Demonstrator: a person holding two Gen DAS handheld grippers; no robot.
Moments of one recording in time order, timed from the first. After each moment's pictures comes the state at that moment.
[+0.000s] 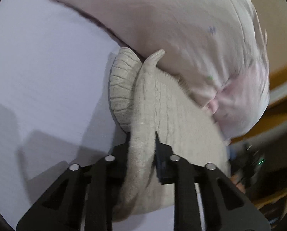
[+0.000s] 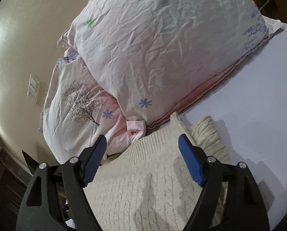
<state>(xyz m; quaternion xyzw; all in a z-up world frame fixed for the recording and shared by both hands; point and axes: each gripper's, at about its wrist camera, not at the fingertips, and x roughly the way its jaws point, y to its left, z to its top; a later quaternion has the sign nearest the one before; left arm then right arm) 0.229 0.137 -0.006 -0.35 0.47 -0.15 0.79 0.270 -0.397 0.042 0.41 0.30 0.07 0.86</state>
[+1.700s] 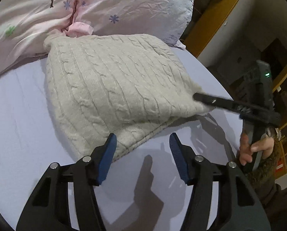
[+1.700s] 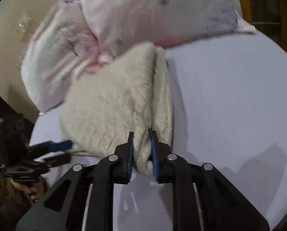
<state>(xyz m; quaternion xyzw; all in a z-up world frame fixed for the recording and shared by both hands) 0.183 -0.147 0.030 0.00 0.48 -0.40 0.78 0.166 -0.410 0.047 0.24 0.46 0.05 0.85</state>
